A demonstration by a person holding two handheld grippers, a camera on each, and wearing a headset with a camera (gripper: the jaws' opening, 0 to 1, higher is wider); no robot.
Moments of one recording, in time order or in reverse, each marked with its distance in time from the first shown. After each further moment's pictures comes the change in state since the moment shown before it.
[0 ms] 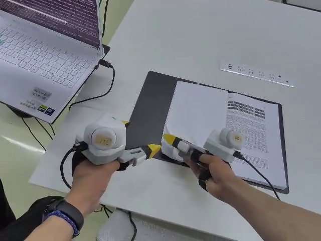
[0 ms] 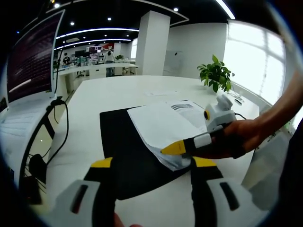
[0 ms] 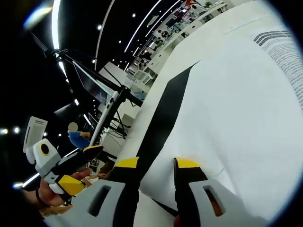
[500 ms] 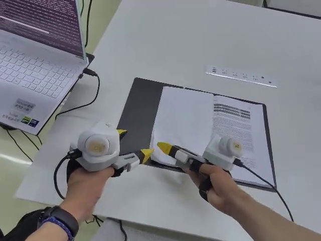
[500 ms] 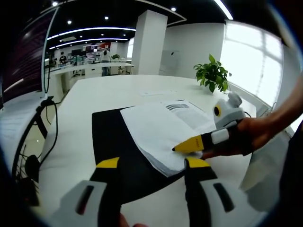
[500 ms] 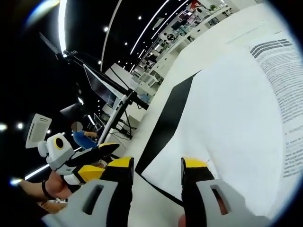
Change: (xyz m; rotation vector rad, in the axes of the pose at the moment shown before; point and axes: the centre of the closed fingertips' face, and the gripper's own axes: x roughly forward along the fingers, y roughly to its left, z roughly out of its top) left arm 0.020 -0.012 0.002 -0.002 0.003 -0.042; right arm -0.045 0.004 0.007 -0.039 -0.046 0.027
